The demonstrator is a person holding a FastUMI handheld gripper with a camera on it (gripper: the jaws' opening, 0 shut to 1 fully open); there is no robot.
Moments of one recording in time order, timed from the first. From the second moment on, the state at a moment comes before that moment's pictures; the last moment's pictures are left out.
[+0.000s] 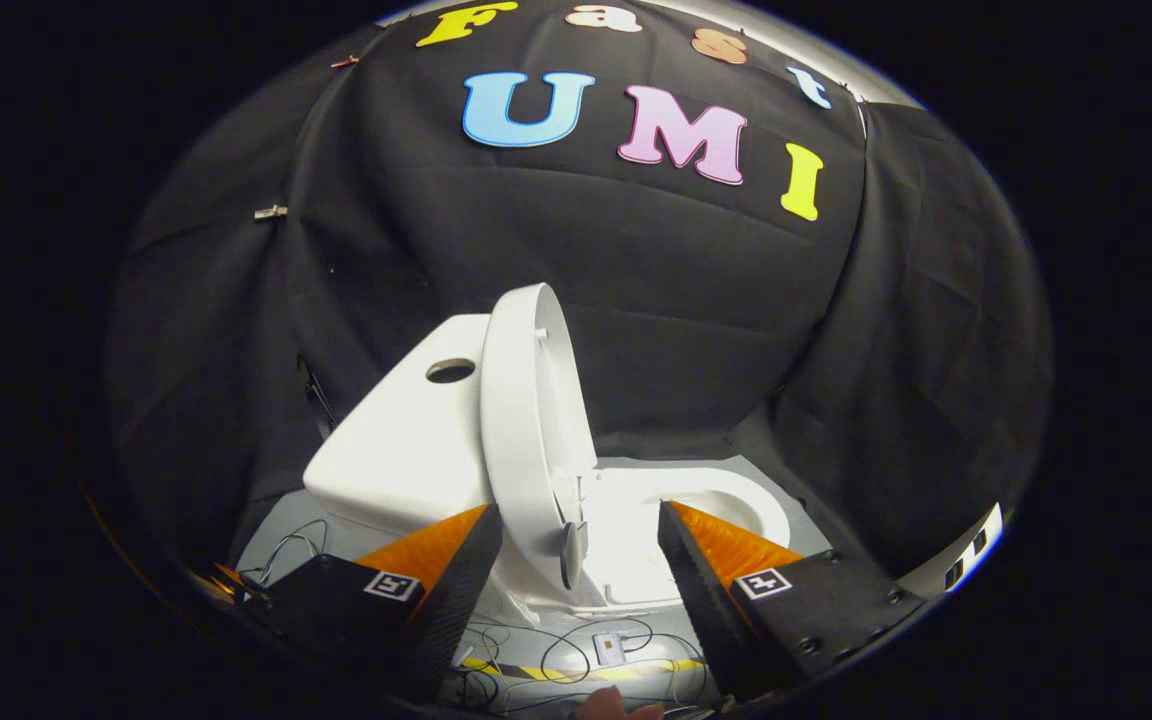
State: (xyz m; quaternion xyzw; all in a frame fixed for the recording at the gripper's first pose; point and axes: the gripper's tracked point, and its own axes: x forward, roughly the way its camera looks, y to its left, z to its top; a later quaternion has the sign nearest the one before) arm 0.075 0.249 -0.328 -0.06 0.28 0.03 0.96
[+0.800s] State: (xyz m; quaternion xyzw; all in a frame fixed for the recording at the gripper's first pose) arm 0.089 0.162 -0.128 -0.01 0.13 0.03 0.99
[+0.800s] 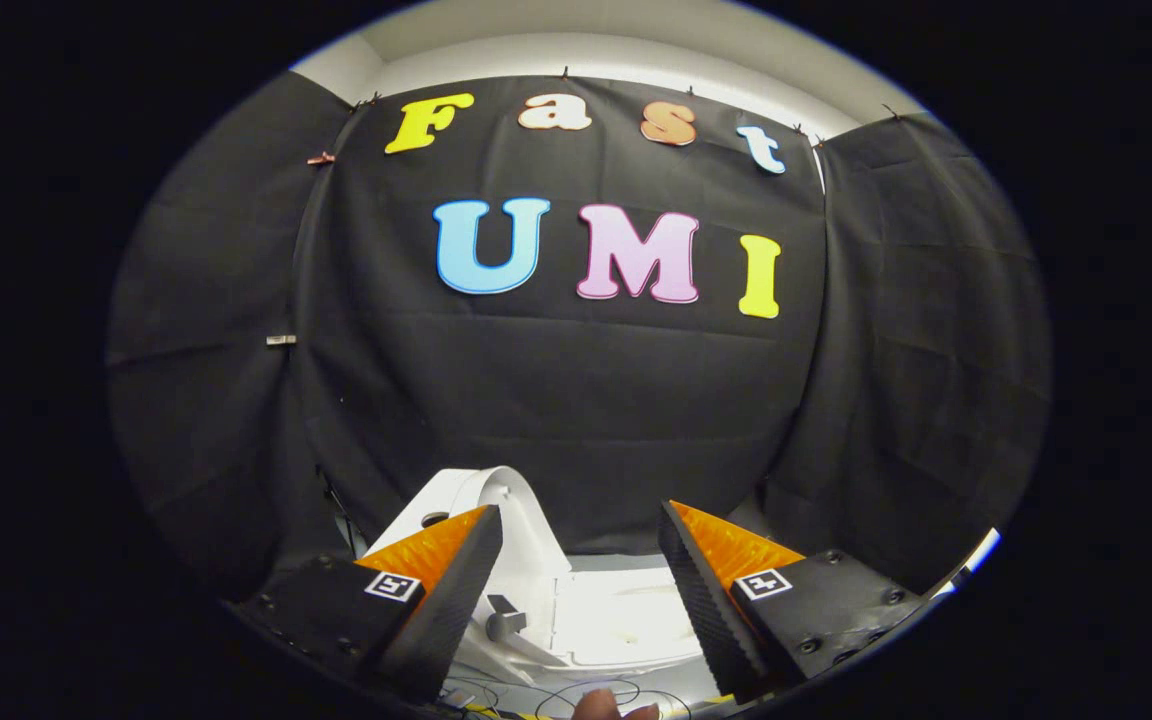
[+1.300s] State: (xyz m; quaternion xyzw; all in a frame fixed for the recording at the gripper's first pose) arm 0.079 0.074 -0.053 0.02 0.09 0.00 1.00
